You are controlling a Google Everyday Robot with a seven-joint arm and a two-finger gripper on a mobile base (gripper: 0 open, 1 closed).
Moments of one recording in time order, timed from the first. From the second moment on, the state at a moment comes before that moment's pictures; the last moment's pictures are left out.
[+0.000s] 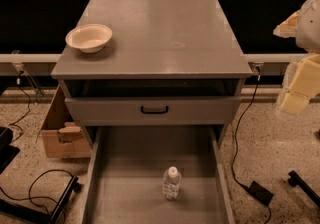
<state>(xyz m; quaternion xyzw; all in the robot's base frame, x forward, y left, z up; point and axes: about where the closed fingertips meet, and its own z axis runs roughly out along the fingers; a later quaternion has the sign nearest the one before) 0.438 -0.216 0.980 -0.60 0.78 -0.04 0.17</state>
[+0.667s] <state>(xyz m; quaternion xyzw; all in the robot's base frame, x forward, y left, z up) 0.439 -0.215 0.975 -0.60 0.78 -0.03 0.17</state>
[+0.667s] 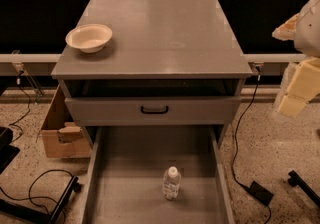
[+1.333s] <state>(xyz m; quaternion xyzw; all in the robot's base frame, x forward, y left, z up) 0.425 -0.204 0.856 -0.58 0.78 0.08 0.23</state>
